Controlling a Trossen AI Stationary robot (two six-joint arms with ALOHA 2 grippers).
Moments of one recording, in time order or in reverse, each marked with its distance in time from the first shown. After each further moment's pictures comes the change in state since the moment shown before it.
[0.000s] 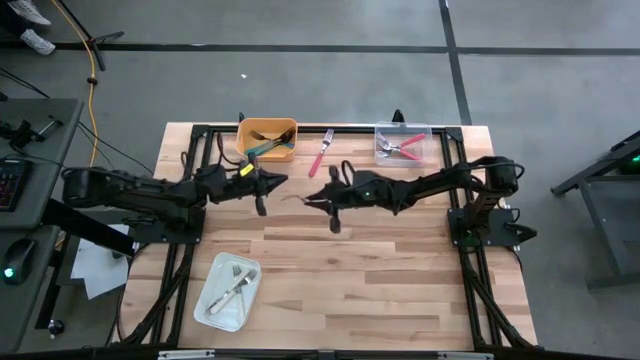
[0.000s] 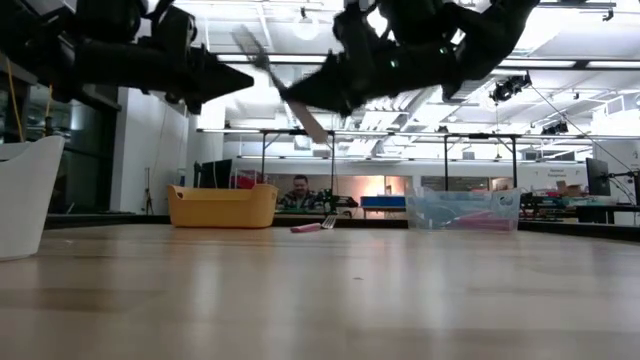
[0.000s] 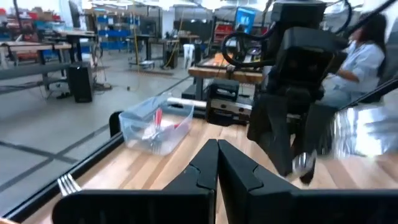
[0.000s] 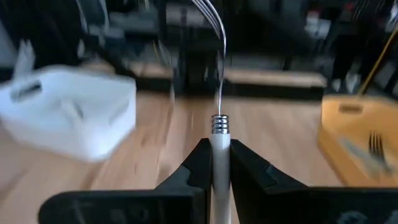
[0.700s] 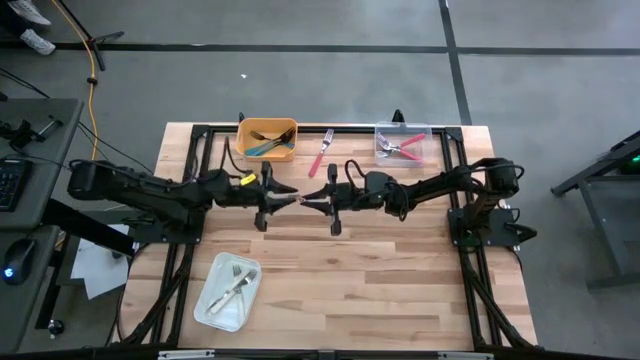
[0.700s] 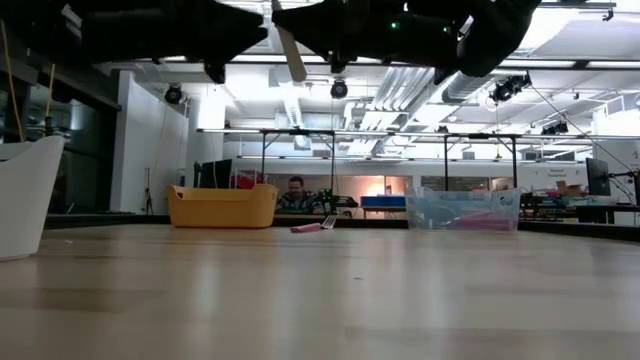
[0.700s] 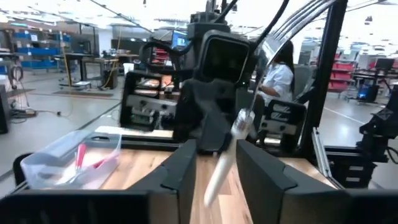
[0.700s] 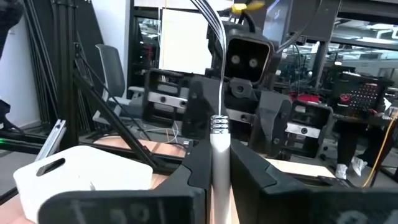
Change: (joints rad) left arm -0.135 0.054 0.101 0.055 0.131 -0.015; right arm 0.043 0.001 0.000 0.332 -0.036 -0.044
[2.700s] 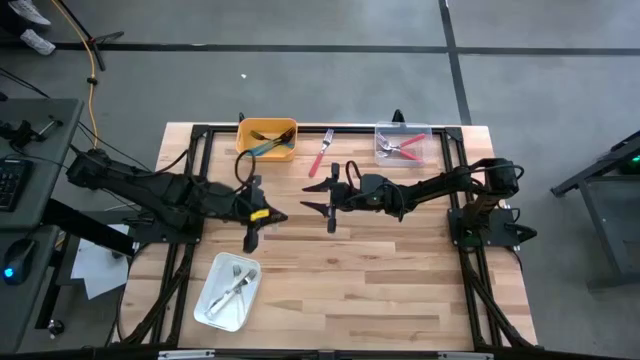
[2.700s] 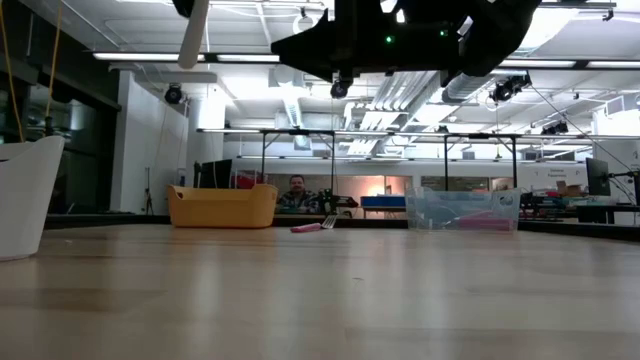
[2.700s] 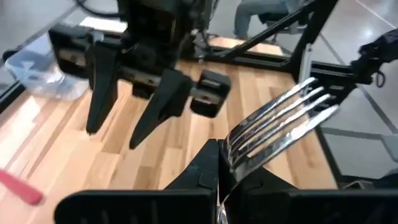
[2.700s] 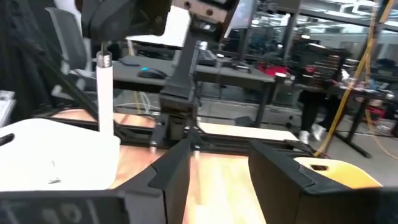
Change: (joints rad) left arm -0.337 -0.076 0.594 -1.231 -0.318 -0.184; right arm 0.001 0.001 0.001 -0.107 0.159 -0.026
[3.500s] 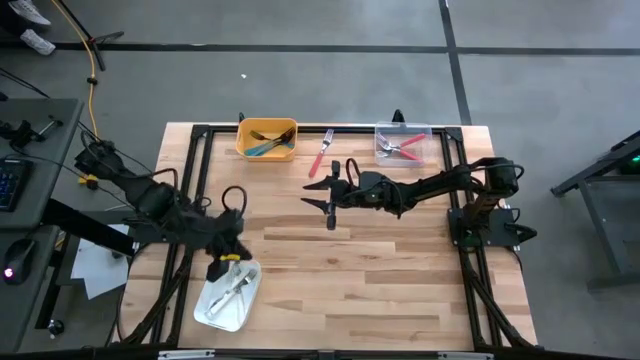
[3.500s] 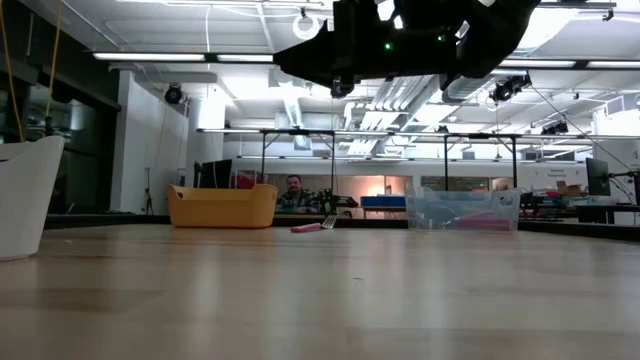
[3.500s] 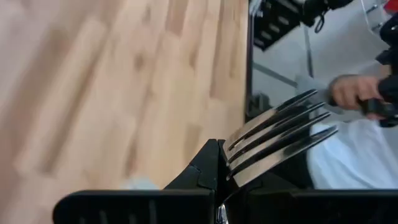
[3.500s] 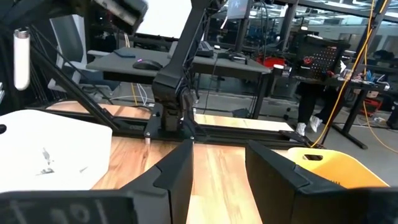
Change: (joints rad) left arm -0.303 -0.003 0.152 -0.441 0.070 -0.543; right arm -0.016 0.000 0.000 -0.035 -0.010 0.003
